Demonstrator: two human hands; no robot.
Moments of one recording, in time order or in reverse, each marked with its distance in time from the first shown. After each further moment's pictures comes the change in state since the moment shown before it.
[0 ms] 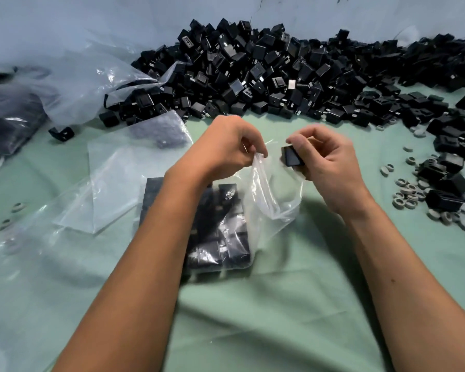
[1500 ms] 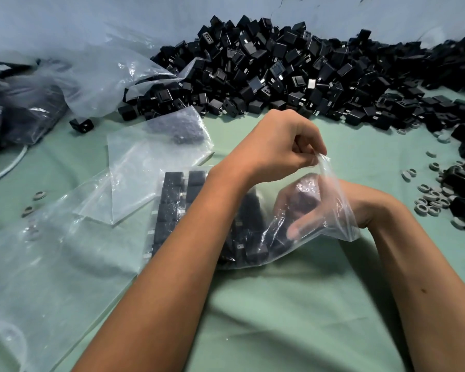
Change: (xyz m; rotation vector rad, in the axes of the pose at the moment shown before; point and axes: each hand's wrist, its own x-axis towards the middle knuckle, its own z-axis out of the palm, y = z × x) left_hand 0.004 0.037 0.015 -0.155 0.025 0.147; right_hand -0.009 -0.017 -0.001 -0.375 -0.868 0.240
